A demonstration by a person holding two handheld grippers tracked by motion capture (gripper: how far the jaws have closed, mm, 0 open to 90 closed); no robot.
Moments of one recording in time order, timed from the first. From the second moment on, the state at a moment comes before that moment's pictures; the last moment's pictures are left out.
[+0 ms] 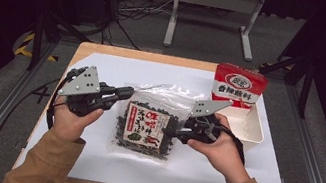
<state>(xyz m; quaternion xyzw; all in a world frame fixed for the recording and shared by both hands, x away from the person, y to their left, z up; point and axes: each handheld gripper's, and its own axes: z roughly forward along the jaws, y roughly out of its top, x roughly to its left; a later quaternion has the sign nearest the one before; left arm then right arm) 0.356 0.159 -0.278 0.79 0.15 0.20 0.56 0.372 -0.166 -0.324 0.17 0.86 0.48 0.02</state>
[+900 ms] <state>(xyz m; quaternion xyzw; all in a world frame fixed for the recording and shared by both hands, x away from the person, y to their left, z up) 0.369 0.177 -0.282 0.78 0.19 0.17 0.57 0.364 -0.210 -0.294 0.19 0.86 0.46 0.06</state>
